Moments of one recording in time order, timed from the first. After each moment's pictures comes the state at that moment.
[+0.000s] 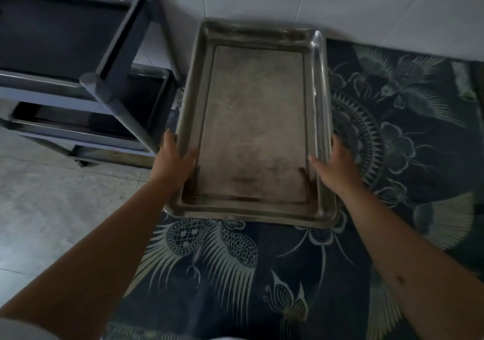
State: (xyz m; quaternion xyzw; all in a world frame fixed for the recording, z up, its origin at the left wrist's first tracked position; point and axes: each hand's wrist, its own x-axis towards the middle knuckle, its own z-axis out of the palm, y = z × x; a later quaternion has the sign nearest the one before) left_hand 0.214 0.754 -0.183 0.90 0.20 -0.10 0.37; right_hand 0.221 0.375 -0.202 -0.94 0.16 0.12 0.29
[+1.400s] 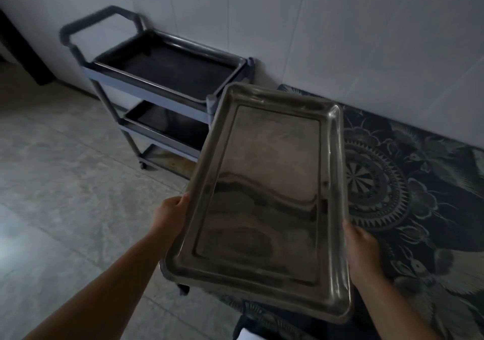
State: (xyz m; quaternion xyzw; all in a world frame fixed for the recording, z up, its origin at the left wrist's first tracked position) left_hand -0.040 0.852 -0.097 0.80 0.36 -0.04 0.49; right_hand 0.018 0.458 -0.134 -0.80 0.23 0.04 0.55
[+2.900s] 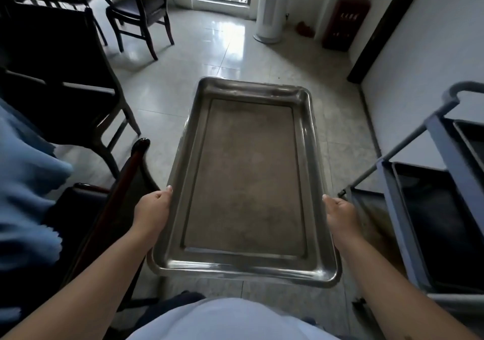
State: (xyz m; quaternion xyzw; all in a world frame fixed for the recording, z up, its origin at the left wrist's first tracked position) left_hand -0.511 1.063 -0.121 0.41 0.78 0.32 0.36; right_hand -0.097 1.066 -0.132 -0.80 -0.39 0.30 0.35
